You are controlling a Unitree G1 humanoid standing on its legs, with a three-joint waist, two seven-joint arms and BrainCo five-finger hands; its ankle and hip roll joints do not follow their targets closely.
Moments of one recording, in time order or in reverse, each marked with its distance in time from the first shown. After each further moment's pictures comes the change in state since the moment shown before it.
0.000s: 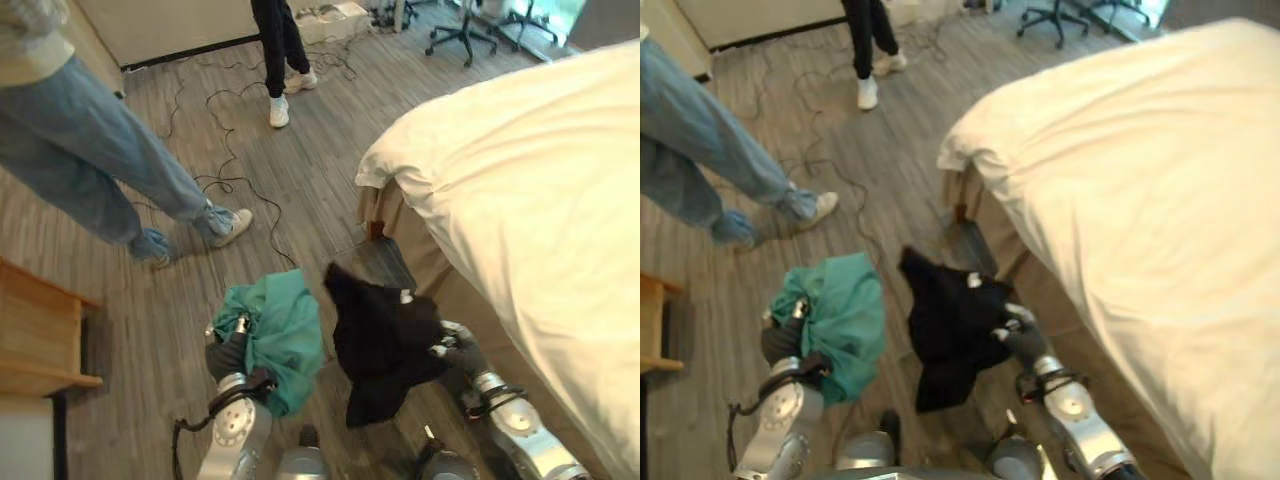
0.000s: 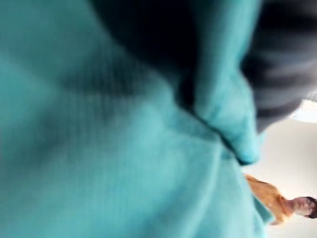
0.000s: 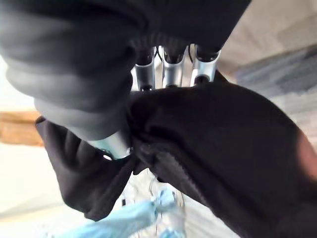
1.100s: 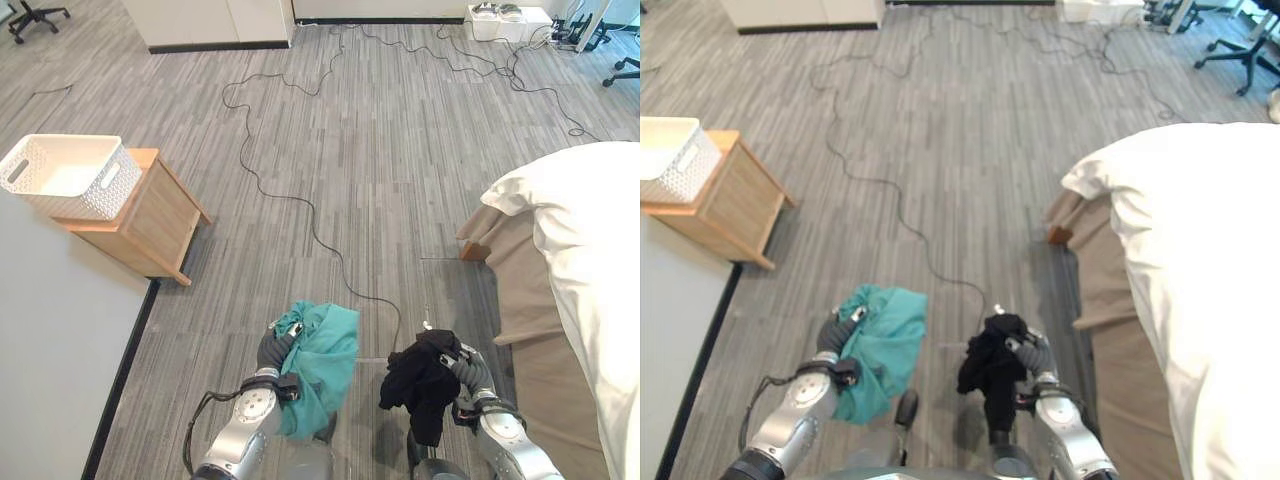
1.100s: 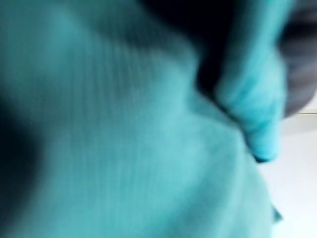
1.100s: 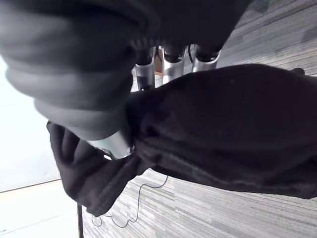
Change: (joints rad) left arm -0.153 0.030 -0.121 0.192 0.022 0.251 -0.287; right arm -0.021 0.076 -0.051 0.130 0.112 0.120 -0.204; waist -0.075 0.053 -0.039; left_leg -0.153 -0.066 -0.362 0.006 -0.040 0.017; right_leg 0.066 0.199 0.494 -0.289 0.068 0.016
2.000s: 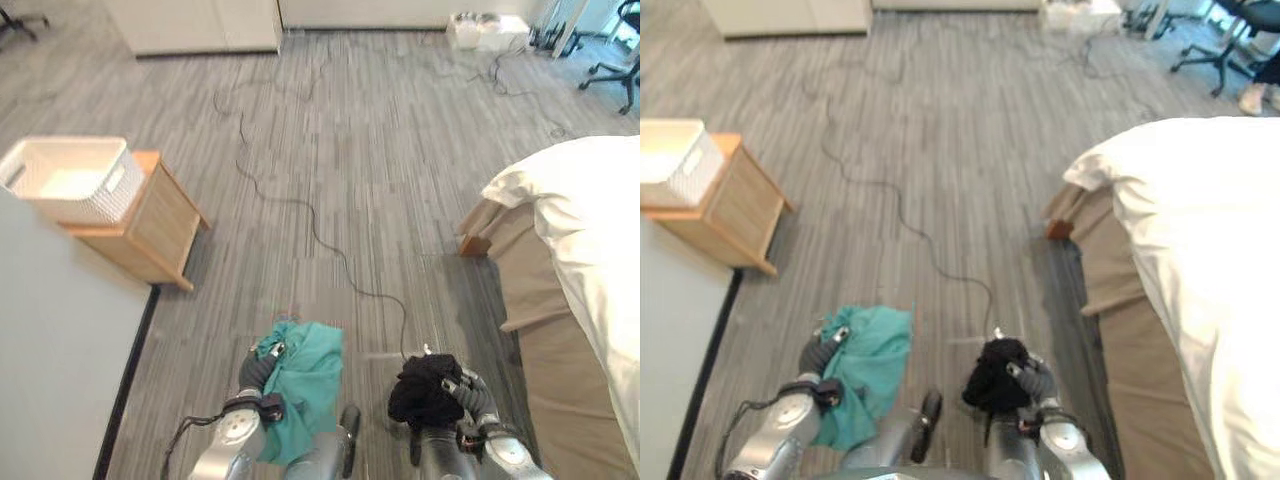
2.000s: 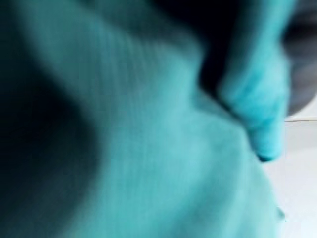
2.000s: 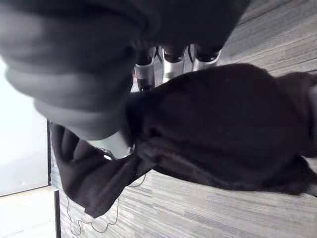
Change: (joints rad) left arm 0.054 0.053 0.056 0.098 -0.003 0.029 0.013; right arm 0.058 -0.018 -0.003 -0.014 0.024 0.014 0.032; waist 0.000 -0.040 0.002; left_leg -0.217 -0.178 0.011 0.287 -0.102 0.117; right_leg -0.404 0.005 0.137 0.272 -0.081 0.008
